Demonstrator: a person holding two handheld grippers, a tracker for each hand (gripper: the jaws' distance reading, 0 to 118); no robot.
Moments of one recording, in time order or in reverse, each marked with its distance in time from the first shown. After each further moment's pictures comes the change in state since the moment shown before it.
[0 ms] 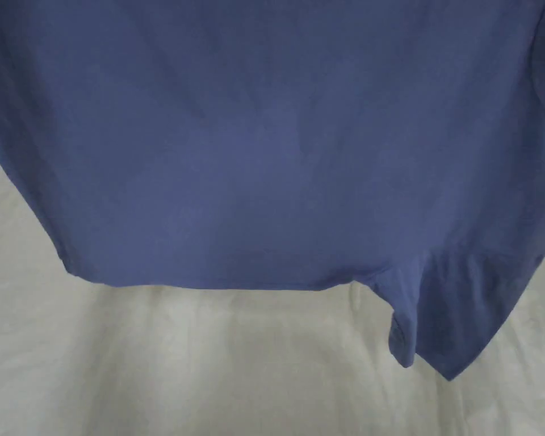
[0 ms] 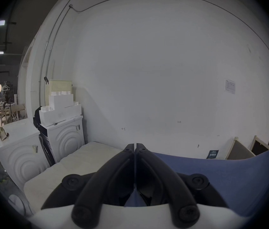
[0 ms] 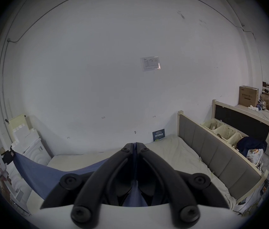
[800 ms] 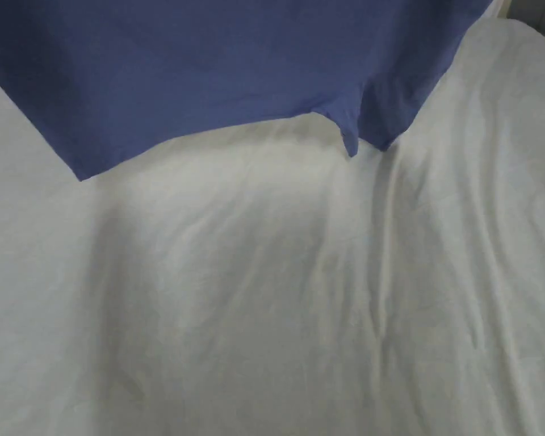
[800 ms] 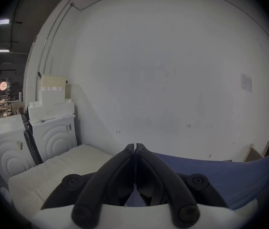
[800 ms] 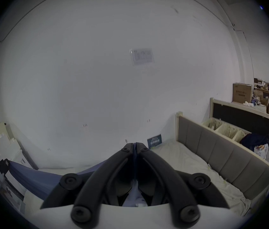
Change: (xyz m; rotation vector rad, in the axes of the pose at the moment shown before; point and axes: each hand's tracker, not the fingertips) left arm 0.093 -0.069 -0.204 0.009 0.076 0.007; right arm -0.089 -0.109 -0.131 0.081 -0.108 -0.011
